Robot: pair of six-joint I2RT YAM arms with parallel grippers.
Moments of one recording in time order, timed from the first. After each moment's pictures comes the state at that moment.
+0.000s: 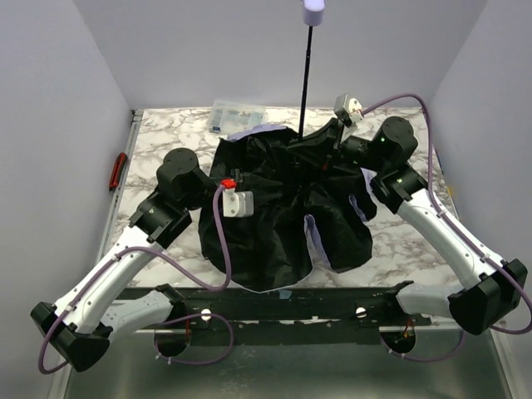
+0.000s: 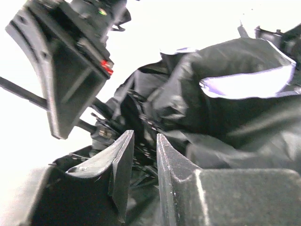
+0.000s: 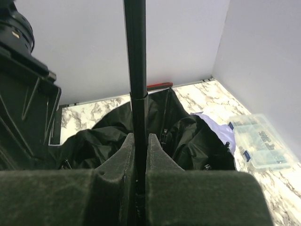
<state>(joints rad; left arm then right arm) -0.64 0.97 1.08 -0.19 0.90 0.66 0.49 1.25 1.19 0.22 -0.78 0.06</state>
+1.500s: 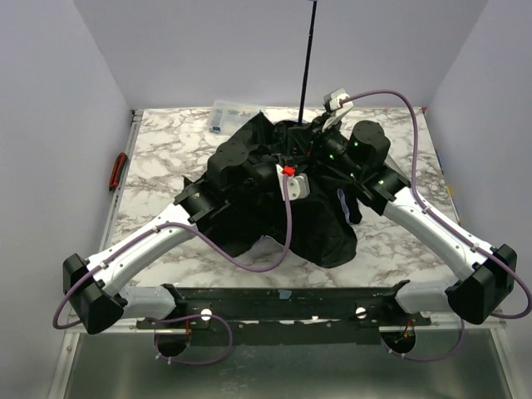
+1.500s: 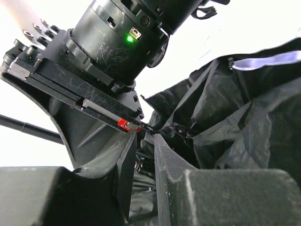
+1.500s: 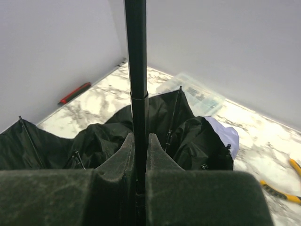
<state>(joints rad) -0.84 1.23 1.19 -0.02 0.38 0.77 0.65 1.31 1.21 0.15 -0.11 0.11</state>
